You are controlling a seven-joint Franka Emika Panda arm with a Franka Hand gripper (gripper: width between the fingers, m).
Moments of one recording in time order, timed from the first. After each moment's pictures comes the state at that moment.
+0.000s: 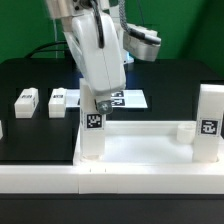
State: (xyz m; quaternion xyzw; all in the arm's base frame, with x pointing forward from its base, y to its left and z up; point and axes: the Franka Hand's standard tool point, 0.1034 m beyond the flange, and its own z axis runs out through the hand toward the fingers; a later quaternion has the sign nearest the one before) arm 0.636 -0.040 0.102 -0.77 0.63 0.05 0.08
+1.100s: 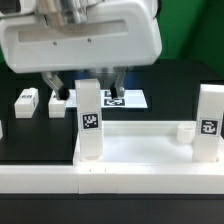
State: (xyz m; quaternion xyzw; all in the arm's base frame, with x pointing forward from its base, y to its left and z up) arm 0.629 -0.059 0.119 -0.99 0.09 0.01 0.06
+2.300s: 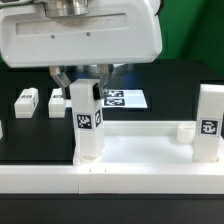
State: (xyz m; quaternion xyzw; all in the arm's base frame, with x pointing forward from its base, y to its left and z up) arm 0.639 -0.061 0.117 -0.96 0.27 -0.02 0.06
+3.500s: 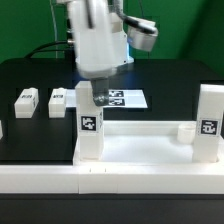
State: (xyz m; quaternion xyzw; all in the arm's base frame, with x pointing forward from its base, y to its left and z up) arm 0.626 -0.043 0.112 -0.76 0.65 0.01 0.08
